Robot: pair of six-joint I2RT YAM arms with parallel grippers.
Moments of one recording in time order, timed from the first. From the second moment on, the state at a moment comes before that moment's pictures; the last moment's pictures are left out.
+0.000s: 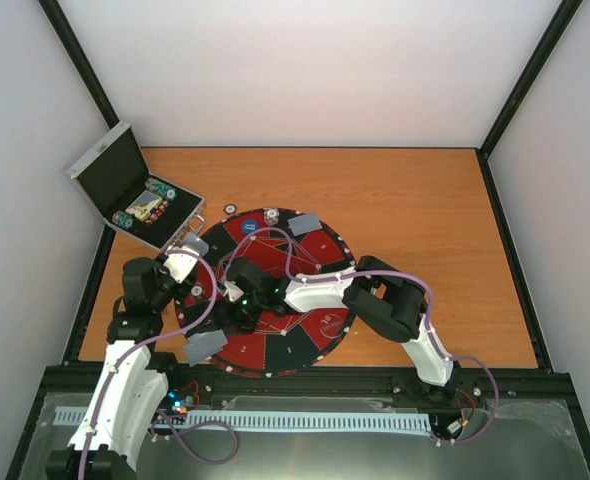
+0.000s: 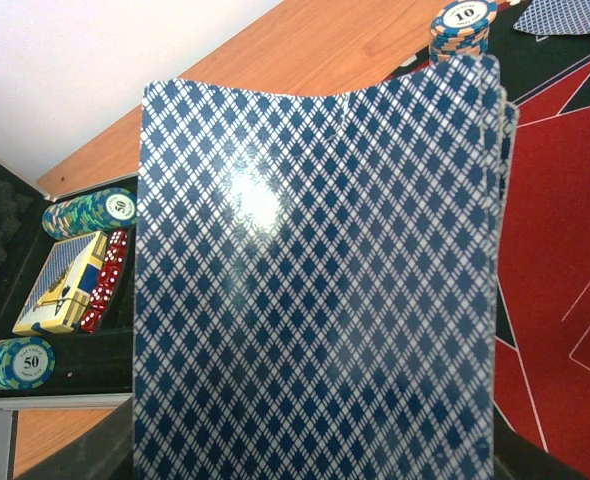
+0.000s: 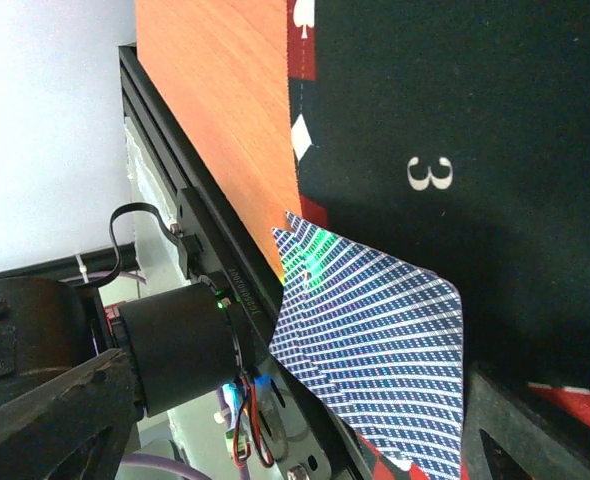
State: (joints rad) left arm 0.02 0.58 0.33 -0.23 0.18 0.57; right arm 1.14 2.12 1.30 0.09 -0.67 1.04
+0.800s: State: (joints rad) left arm 0.02 0.57 0.33 -0.23 0.19 0.57; right arm 1.11 1.98 1.27 -0.04 -0.55 0.92
